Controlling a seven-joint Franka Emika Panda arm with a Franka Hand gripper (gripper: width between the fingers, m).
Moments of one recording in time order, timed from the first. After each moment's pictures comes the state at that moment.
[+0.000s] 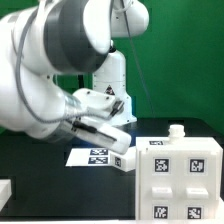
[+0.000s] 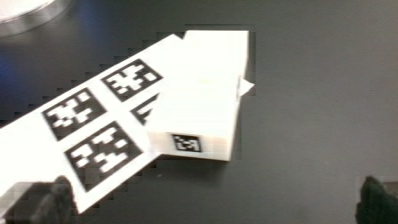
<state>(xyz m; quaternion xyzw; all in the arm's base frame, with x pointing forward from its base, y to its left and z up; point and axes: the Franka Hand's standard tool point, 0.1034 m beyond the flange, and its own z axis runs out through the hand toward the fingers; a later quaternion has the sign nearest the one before) 0.468 -0.036 0.083 -0.79 0.34 0.48 0.15</state>
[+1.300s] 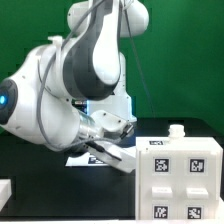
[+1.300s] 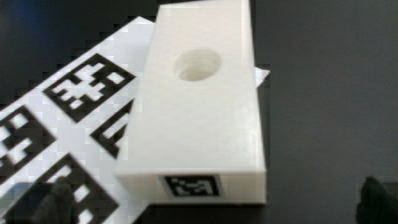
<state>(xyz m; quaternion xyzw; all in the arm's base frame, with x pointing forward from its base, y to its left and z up) 0.403 -0.002 0.020 -0.77 0.42 0.46 0.17</state>
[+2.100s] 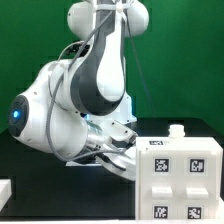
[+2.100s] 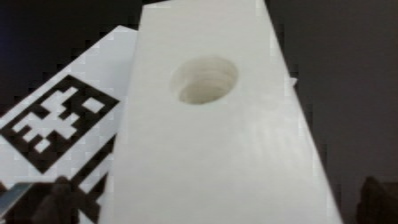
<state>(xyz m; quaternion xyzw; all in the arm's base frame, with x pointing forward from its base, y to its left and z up) 0.379 0.011 0.004 -0.75 0.44 0.47 0.16</state>
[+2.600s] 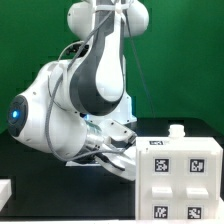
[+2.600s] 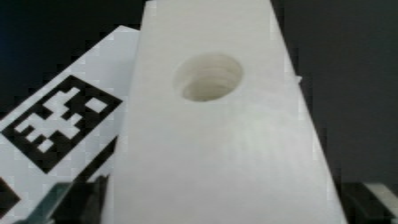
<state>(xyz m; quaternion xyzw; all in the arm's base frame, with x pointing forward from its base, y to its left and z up) 0.380 0.010 0.005 -0.75 0.44 0.47 0.17</state>
